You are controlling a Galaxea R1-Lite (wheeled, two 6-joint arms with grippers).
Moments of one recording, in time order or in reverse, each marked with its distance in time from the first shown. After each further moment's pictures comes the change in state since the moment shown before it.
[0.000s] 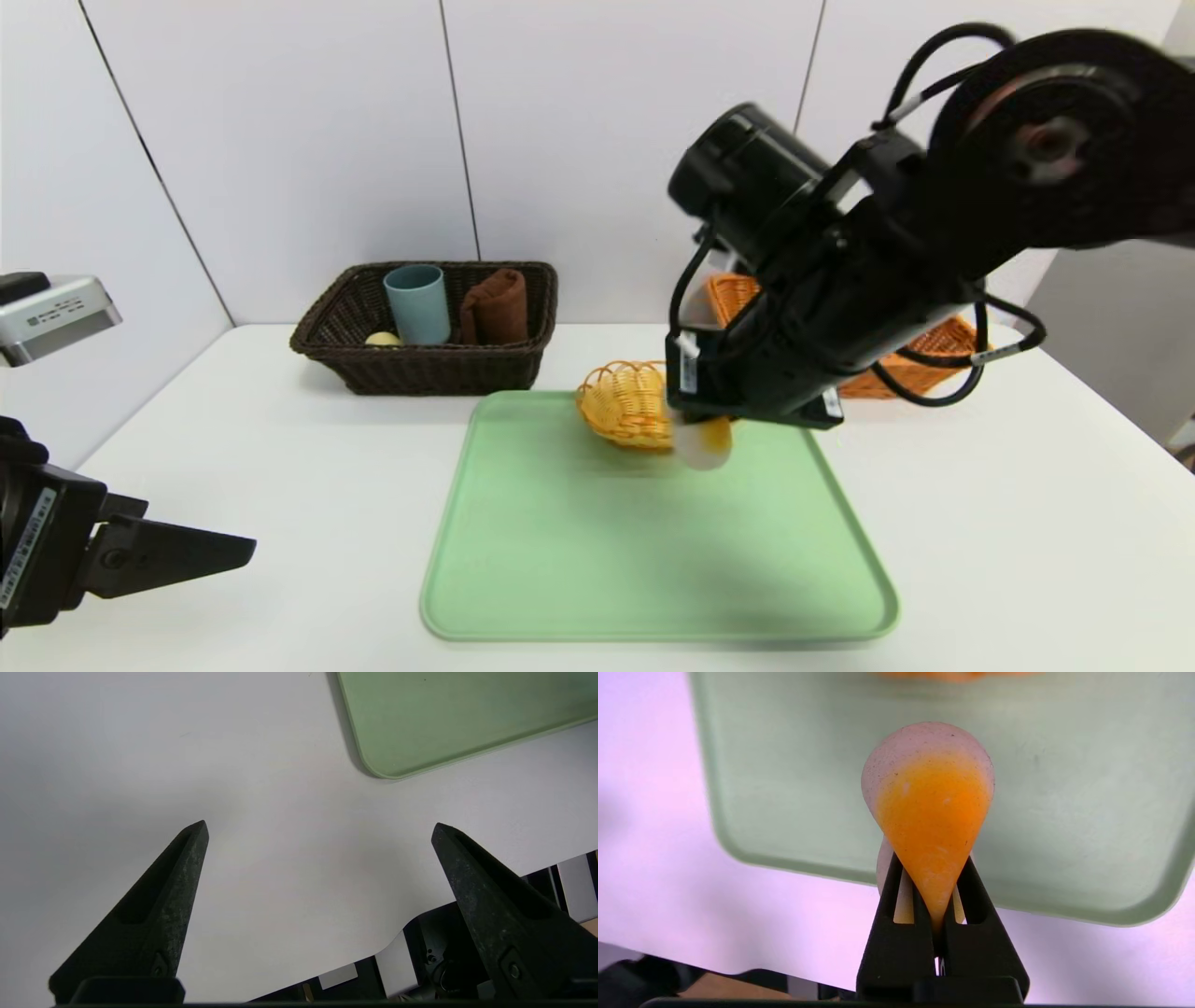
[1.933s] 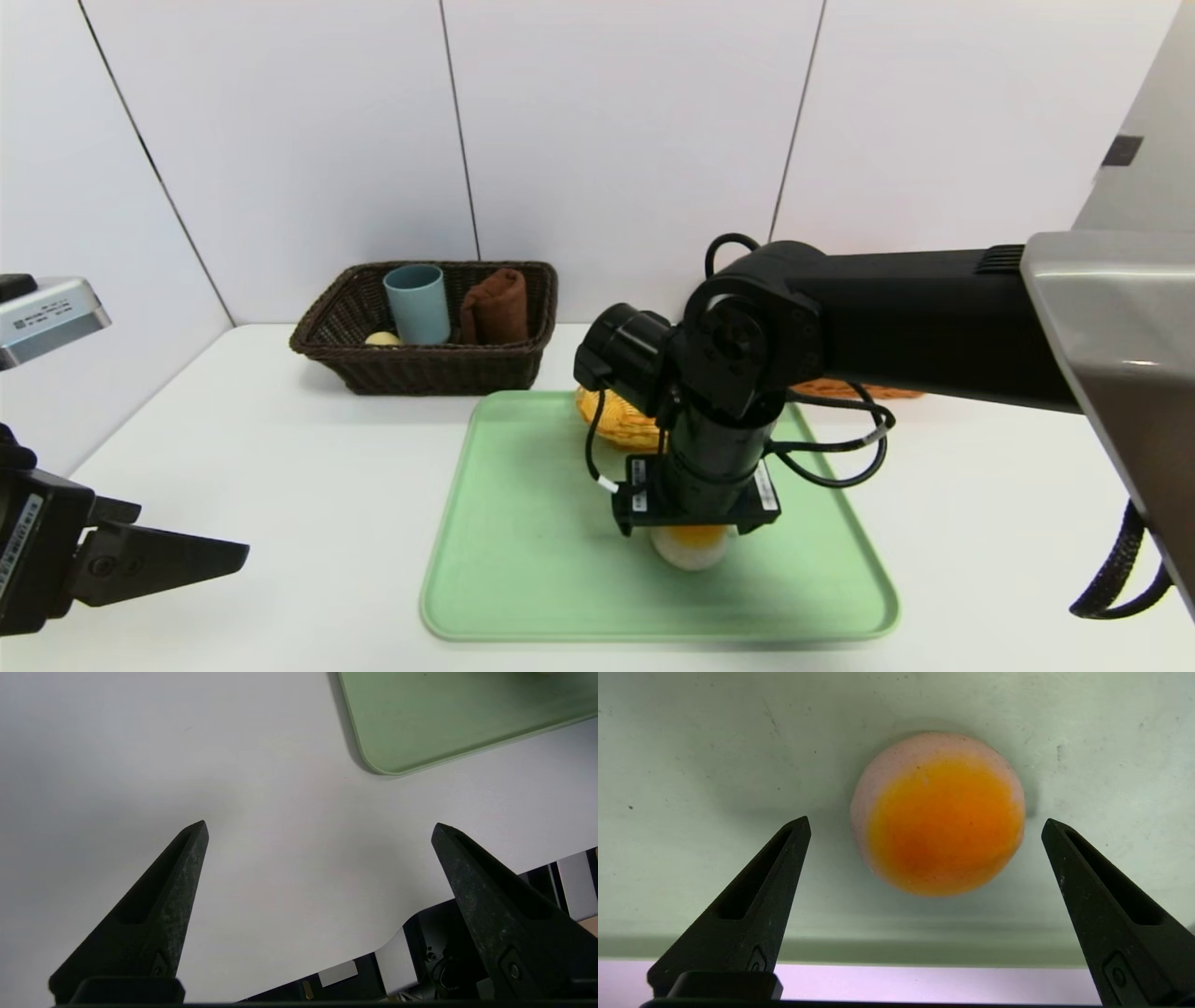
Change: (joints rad) left arm 0.001 -0.012 0.001 0.010 -0.001 0.000; right arm 0.042 0.242 0.052 0.053 -0.042 0.039
